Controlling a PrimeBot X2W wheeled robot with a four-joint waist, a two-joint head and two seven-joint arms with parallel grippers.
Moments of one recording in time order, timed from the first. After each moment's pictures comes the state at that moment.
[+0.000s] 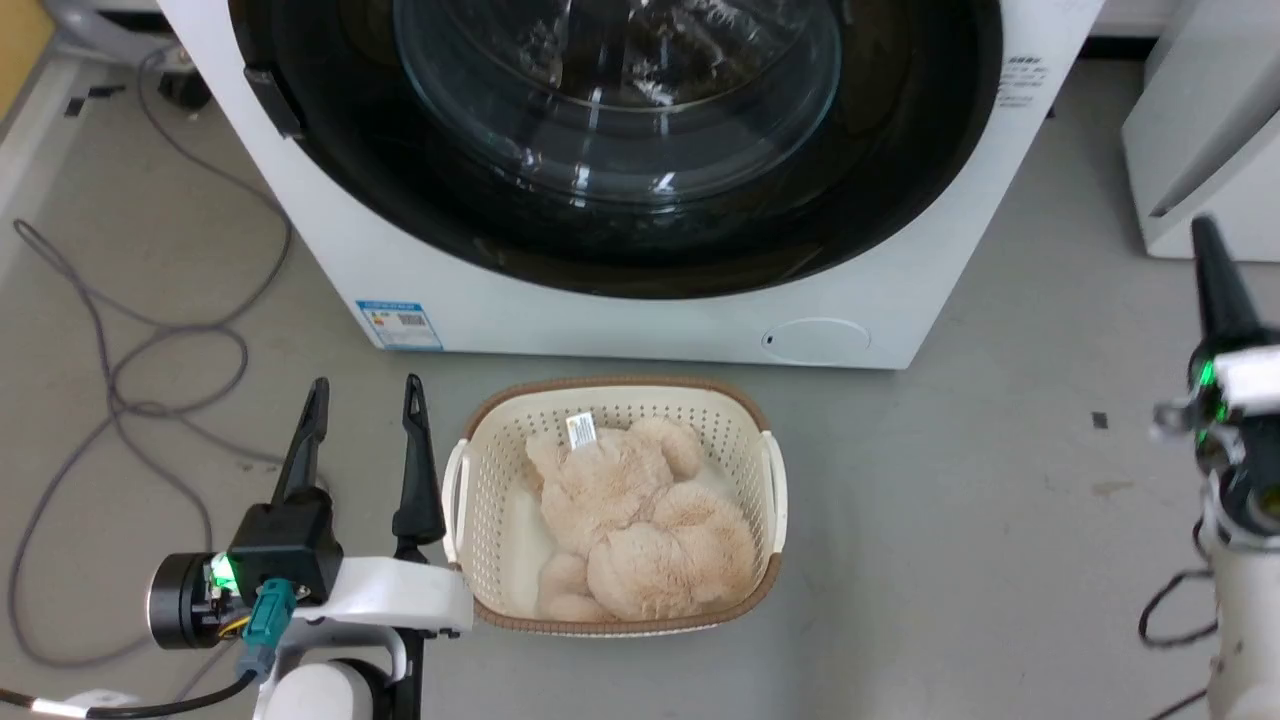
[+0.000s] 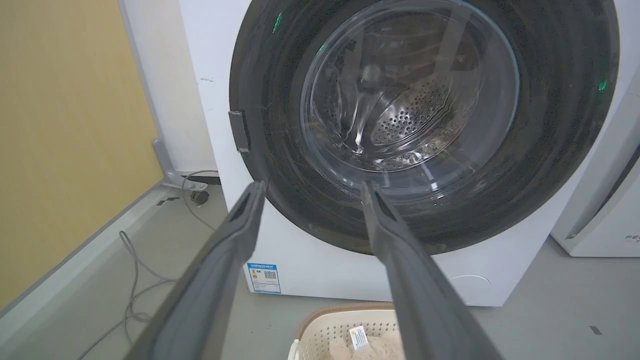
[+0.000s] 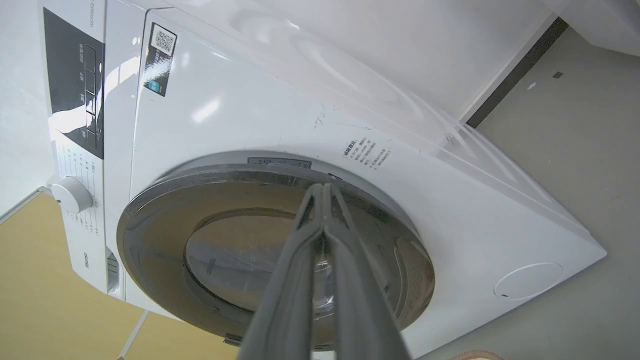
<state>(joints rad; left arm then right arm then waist) -0.11 0.05 -0.06 -0.03 -0.05 0.11 -0.17 -0.50 -0.15 -0.20 0.38 1.17 0.13 0.06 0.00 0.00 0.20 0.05</state>
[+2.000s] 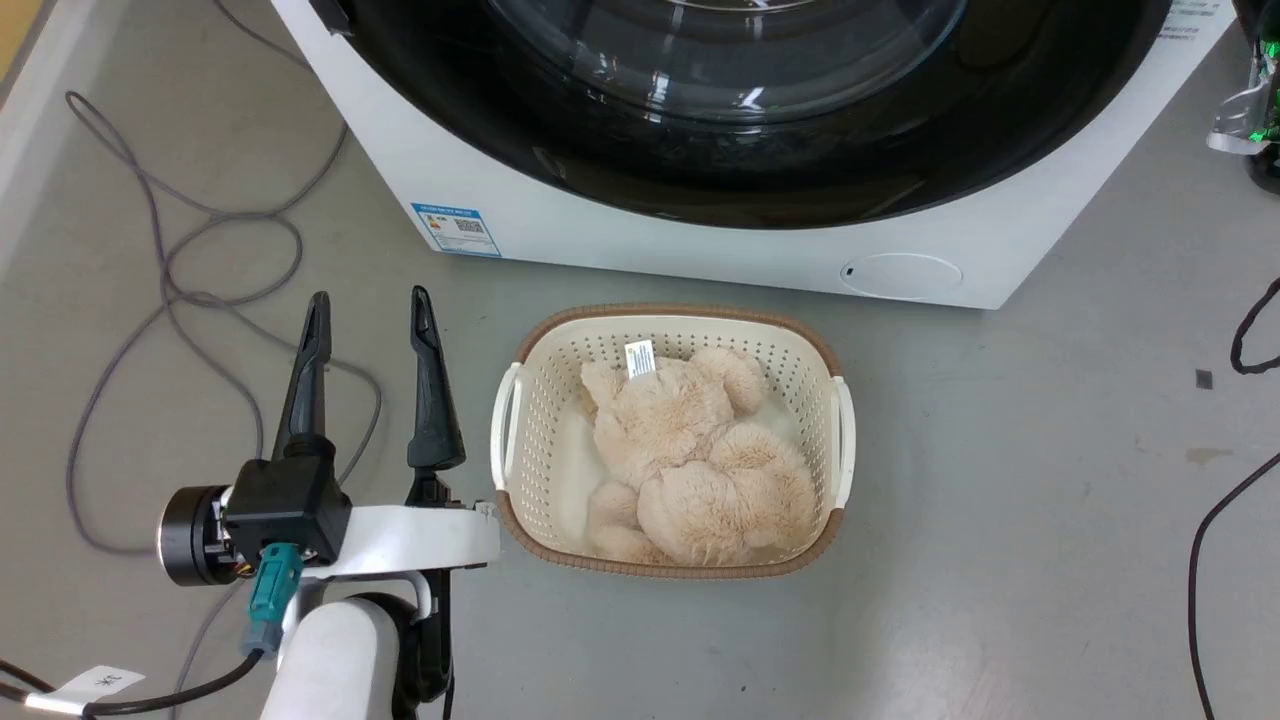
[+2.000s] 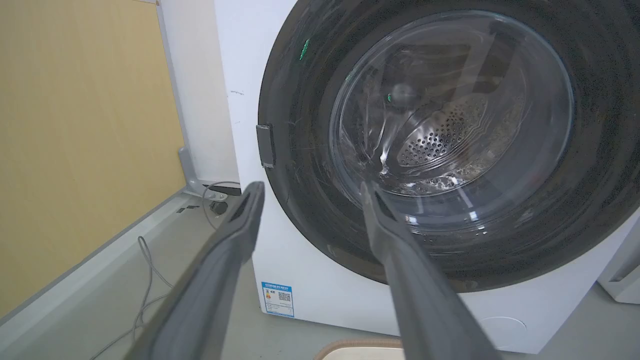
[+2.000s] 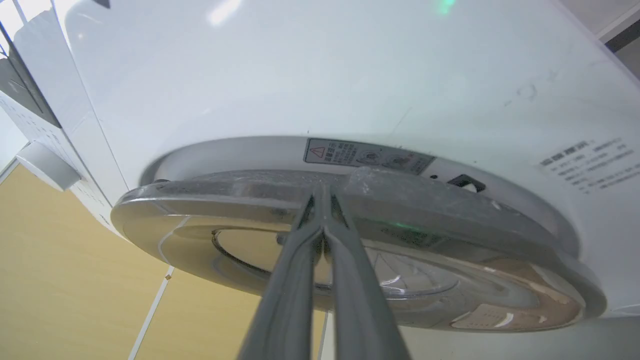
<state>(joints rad) -0.23 0.05 -0.12 -0.04 -0.11 0.19 -0.26 -1.13 -0.34 0.14 0.81 1.44 0.13 0.25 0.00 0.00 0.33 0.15</state>
